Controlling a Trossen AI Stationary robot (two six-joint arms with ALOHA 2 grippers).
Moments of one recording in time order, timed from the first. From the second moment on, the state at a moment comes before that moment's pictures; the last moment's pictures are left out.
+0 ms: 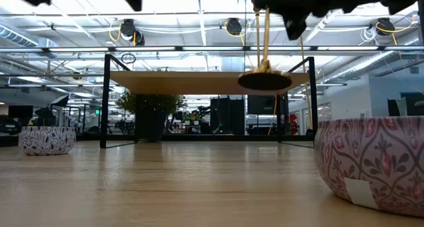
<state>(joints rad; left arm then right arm) -0.22 1.09 0.55 0.65 -0.06 -0.03 0.33 1.30 0.58 0.60 0.28 0.17</state>
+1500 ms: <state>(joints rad) -0.16 1.70 1.10 0.52 -0.10 -0.08 0.32 1.34 0.58 0.63 0.29 0.09</state>
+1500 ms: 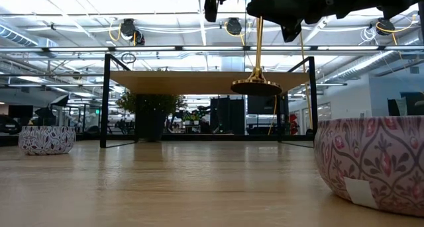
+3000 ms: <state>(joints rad) -0.16 1.38 1.10 0.00 -0.28 0.00 0.32 1.34 0.58 0.55 0.44 0.04</state>
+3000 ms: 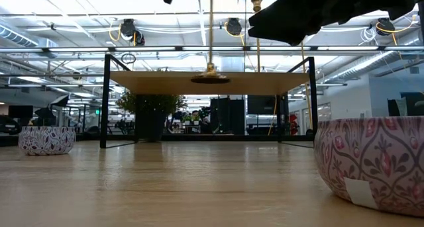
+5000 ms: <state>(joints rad) 0.29 1.15 1.10 -0.30 -0.52 -0.07 0.32 1.34 0.58 0.53 0.44 0.07</state>
